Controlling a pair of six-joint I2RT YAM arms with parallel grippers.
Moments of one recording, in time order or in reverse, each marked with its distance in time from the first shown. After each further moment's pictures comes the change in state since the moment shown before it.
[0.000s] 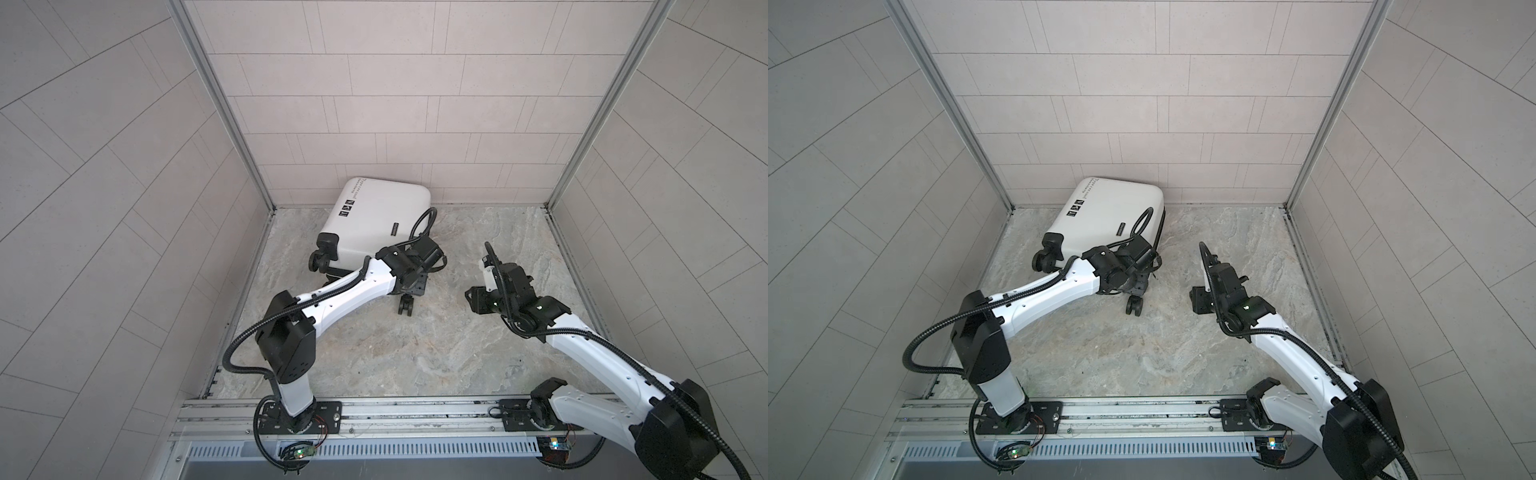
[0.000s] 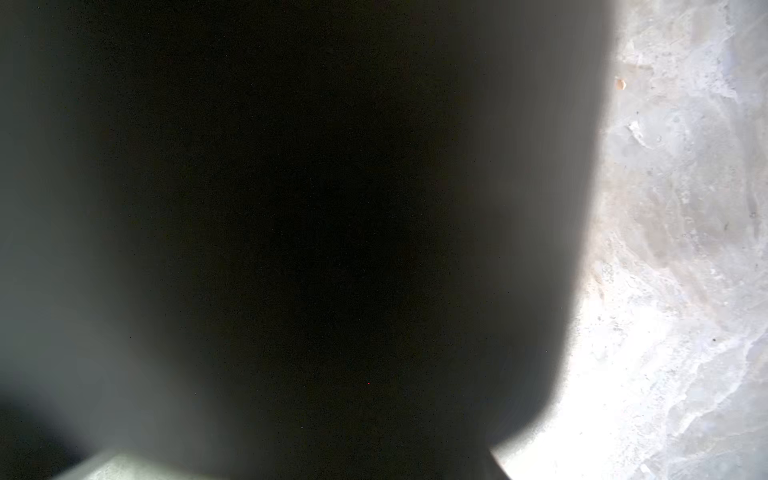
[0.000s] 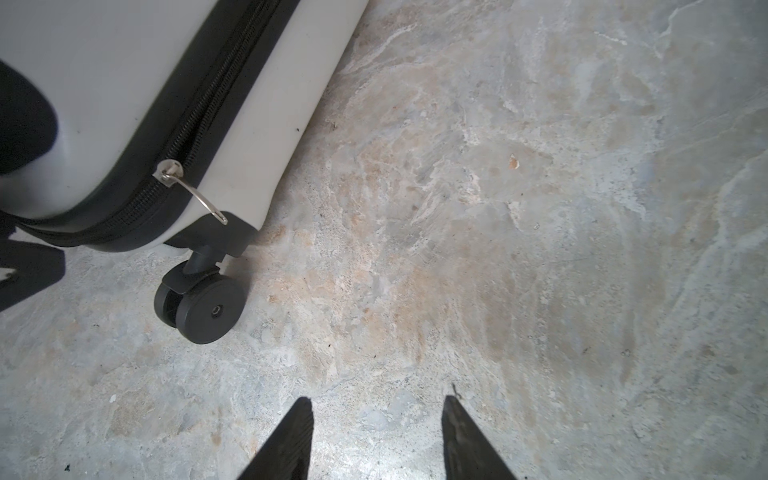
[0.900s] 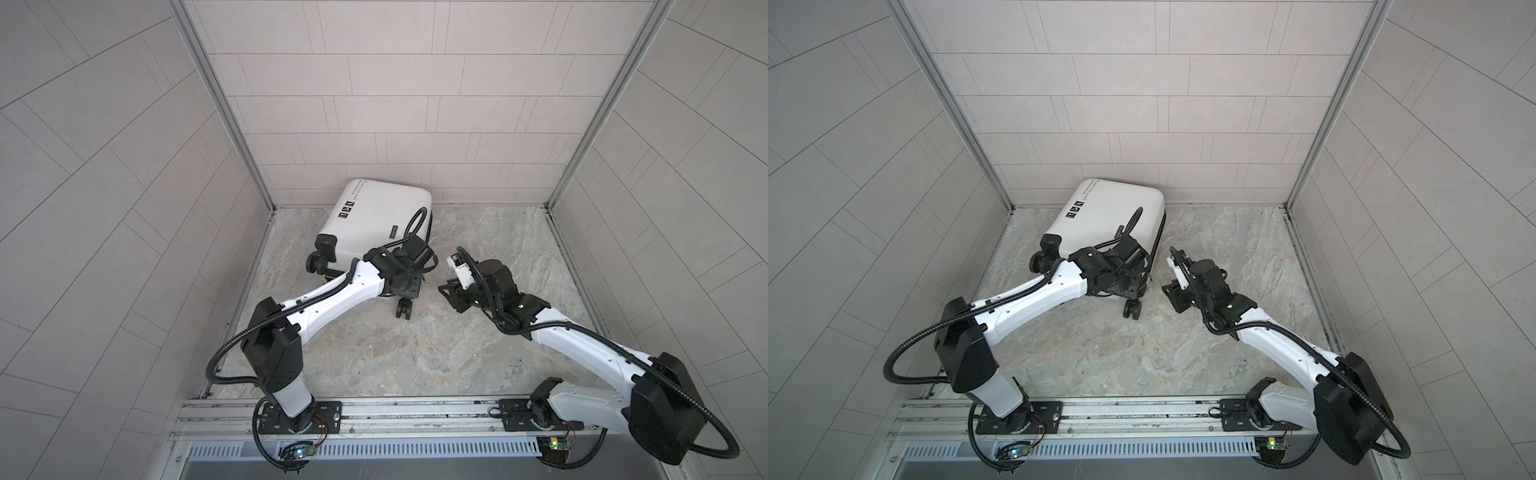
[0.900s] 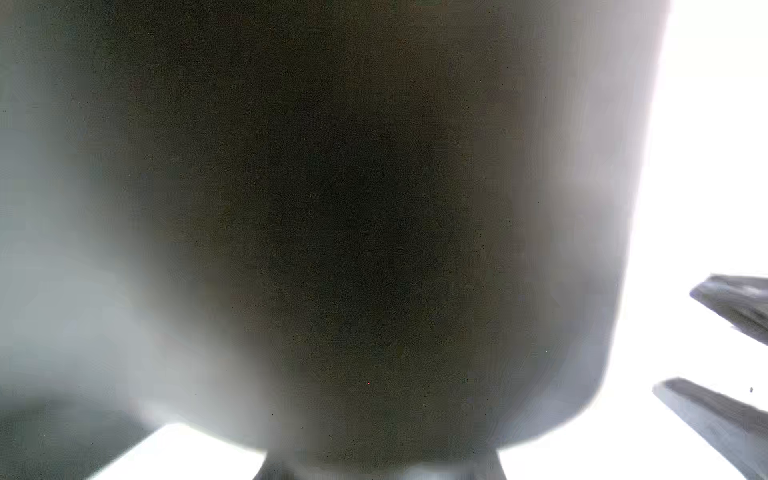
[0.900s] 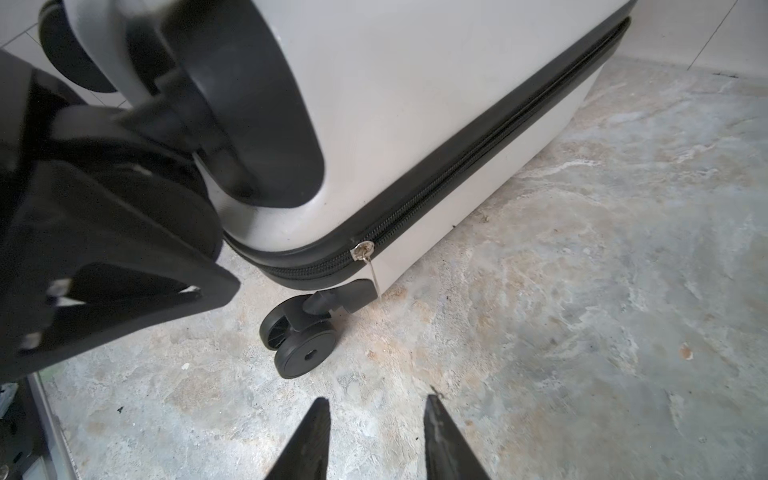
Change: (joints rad) left arm 0.021 -0.099 -0.078 0.004 0.101 0.039; right arm 0.124 0.135 0.008 0.329 -0.141 -0.232
